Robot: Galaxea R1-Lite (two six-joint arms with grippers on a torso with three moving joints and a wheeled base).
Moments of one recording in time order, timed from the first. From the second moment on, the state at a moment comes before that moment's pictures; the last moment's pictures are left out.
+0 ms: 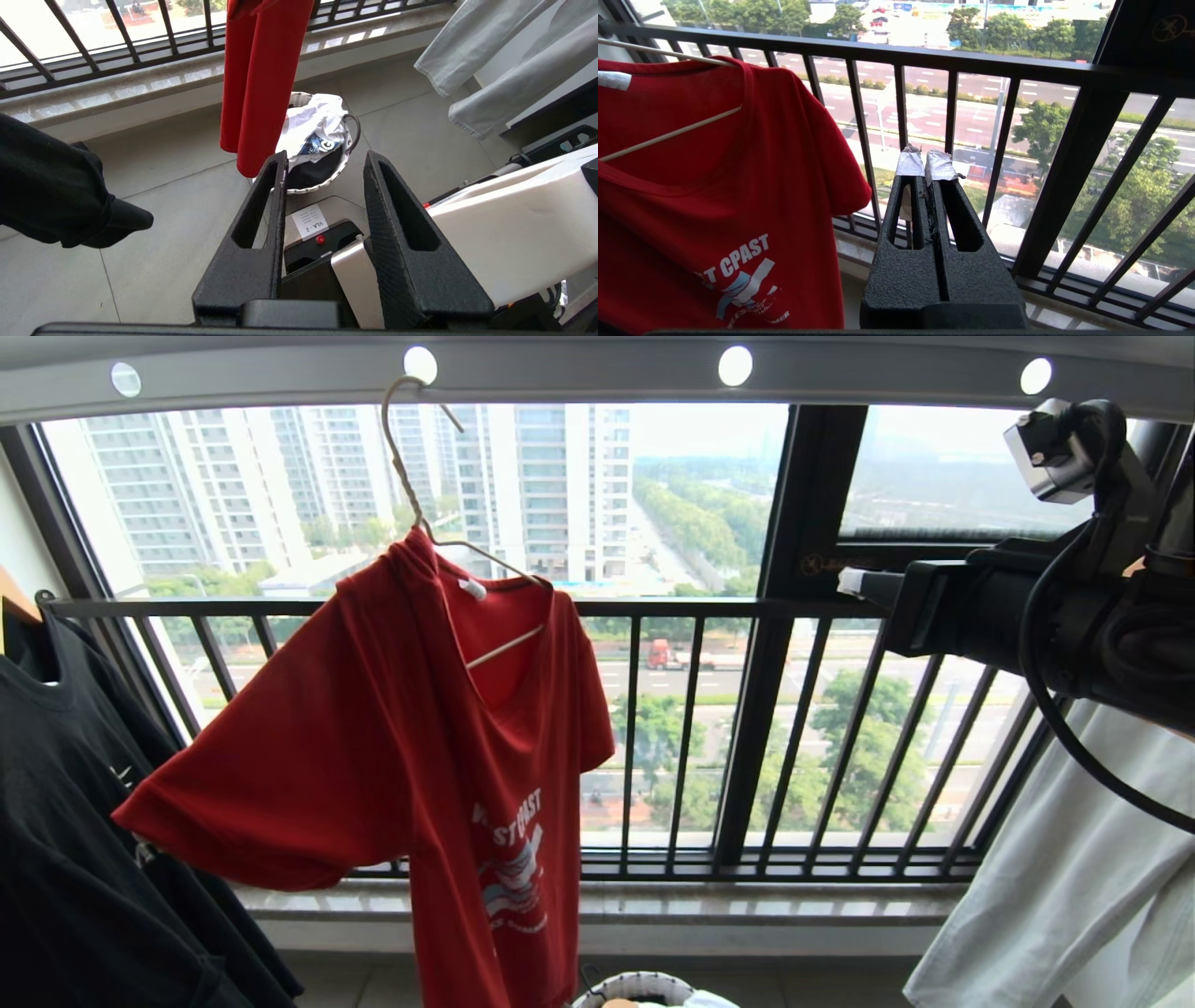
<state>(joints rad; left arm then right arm) -0.35 0.66 -0.75 0.57 -0.22 -0.13 0.43 1.45 -1.05 -0.37 -0.07 0.10</state>
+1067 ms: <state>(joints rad) -0.34 0.81 -0.49 -0.06 -0.12 0.01 0.43 1.46 -1.04 -0.37 -0.06 0.10</state>
